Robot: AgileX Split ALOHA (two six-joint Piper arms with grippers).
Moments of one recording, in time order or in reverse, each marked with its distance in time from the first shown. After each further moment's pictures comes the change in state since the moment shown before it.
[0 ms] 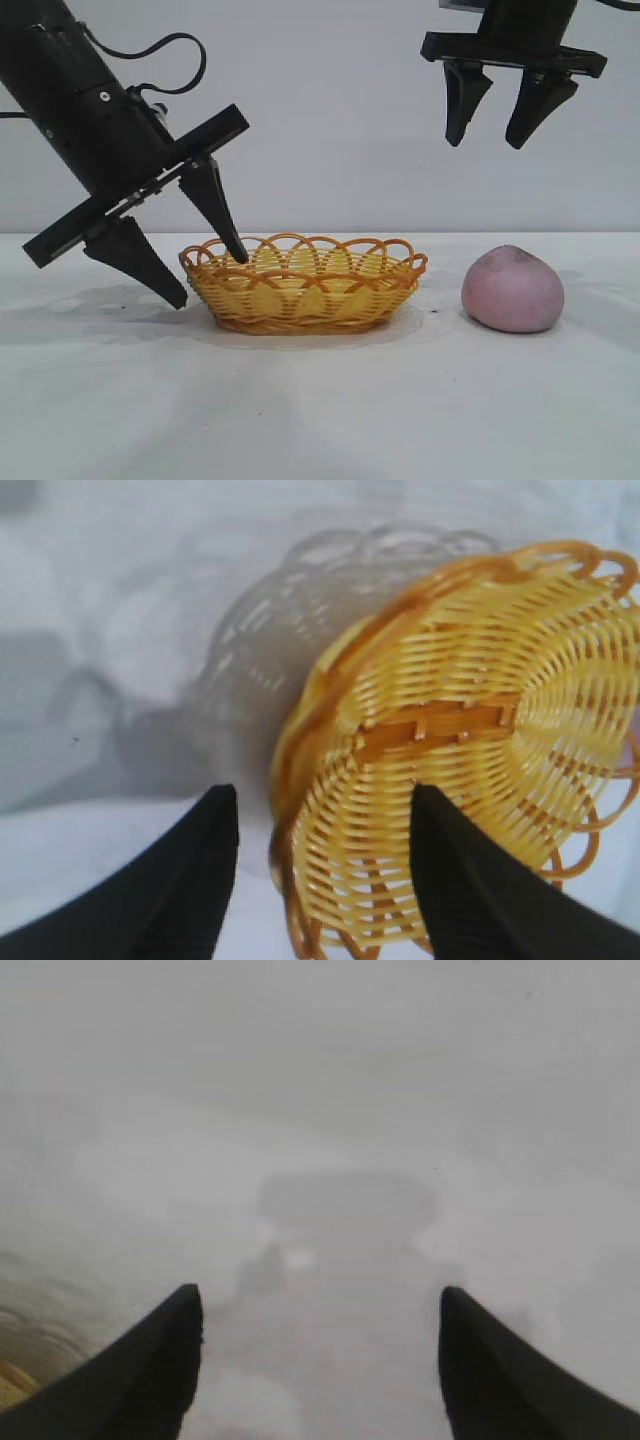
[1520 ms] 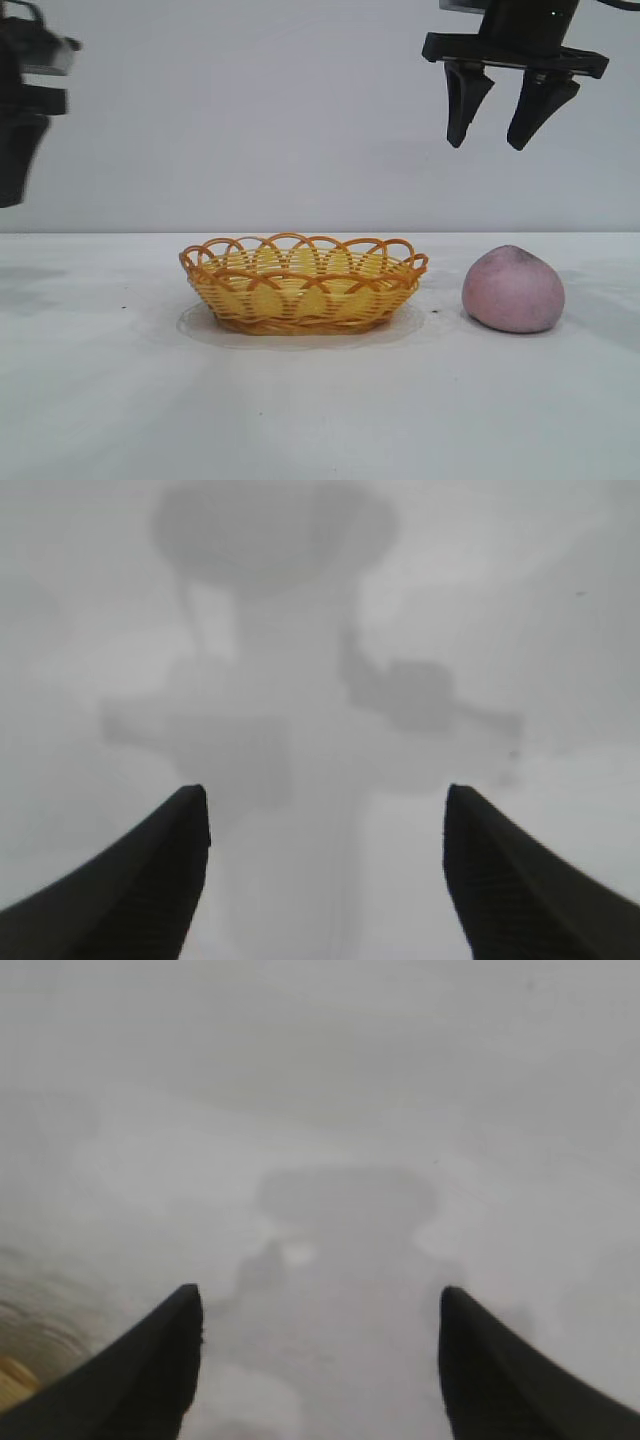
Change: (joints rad) left arm 0.238 -0.072 -0.287 1.063 0.311 -0.280; right arm 0.000 0.000 0.000 0.000 0.014 0.000
